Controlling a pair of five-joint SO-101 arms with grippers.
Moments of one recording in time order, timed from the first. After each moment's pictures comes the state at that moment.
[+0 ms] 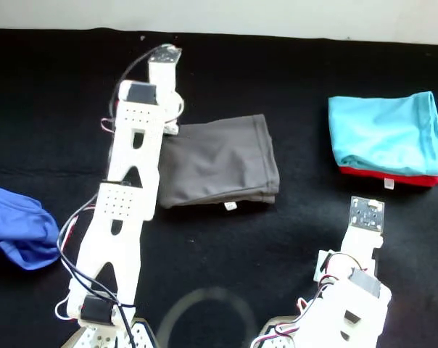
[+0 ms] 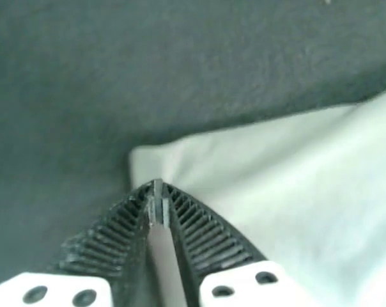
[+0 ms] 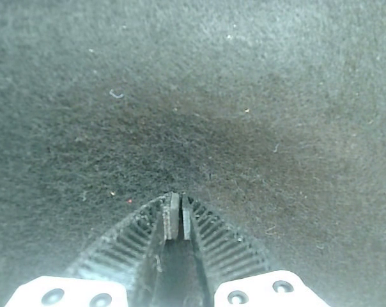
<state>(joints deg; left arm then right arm) 0.8 76.5 -94.3 93.9 1.7 25.3 -58.5 90.1 45.0 18.9</state>
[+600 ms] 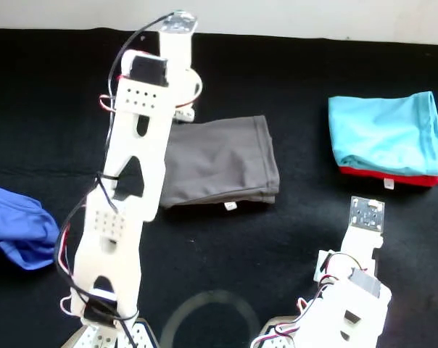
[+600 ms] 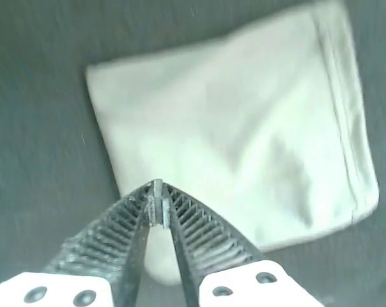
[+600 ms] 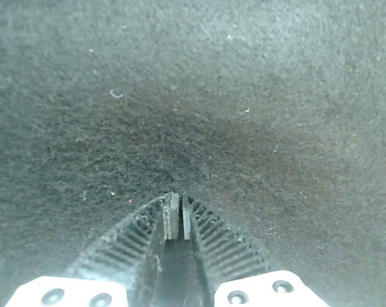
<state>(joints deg) 8.0 42.2 -66.3 101.6 6.5 25.3 -58.5 90.1 45.0 18.9</state>
